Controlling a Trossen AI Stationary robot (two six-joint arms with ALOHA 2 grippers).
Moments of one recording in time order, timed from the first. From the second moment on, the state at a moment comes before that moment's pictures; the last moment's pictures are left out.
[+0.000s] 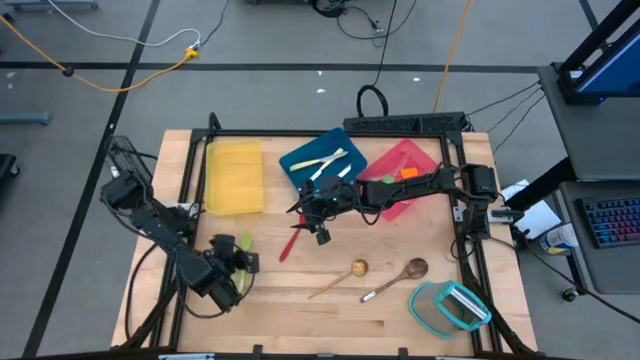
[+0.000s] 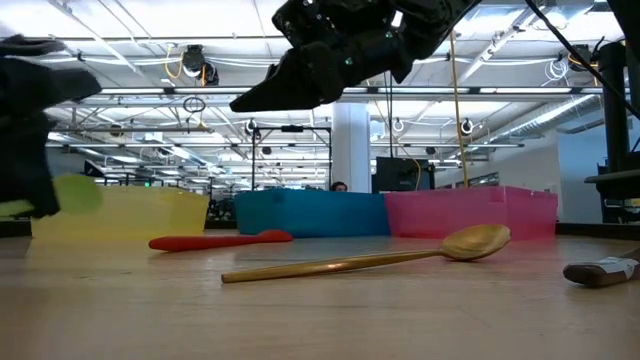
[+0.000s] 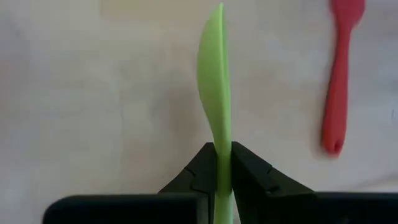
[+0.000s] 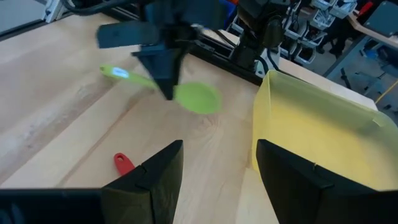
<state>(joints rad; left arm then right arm) -0.81 1.58 0.78 -0.91 -0.56 -2.37 -0.05 1.90 1.26 0.26 -0.24 -0.41</state>
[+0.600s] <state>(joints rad) -0.42 1.15 0.78 -1.19 -0.76 -1.82 0.04 1.90 1.26 0.26 -0.24 -0.40</state>
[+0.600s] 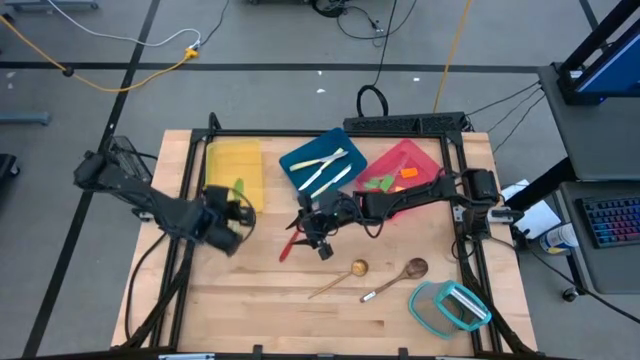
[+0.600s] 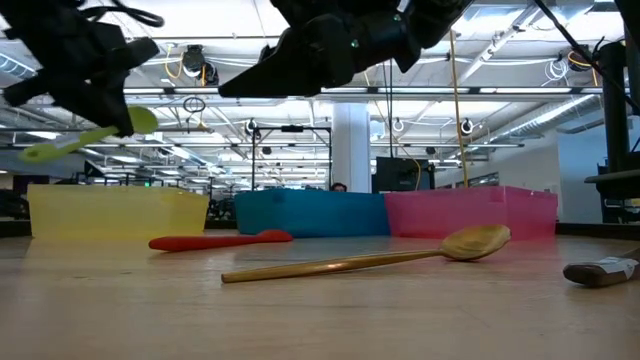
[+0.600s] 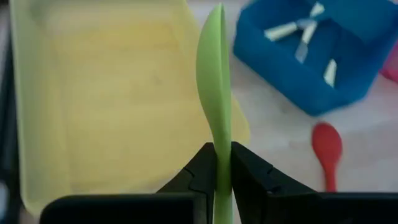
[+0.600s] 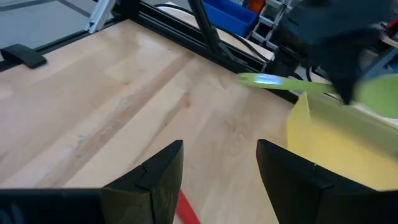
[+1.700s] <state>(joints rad) 0.66 1.41 0.78 -0.63 -0.46 -0.75 0.08 1.90 1.26 0.28 -0.24 -0.40</state>
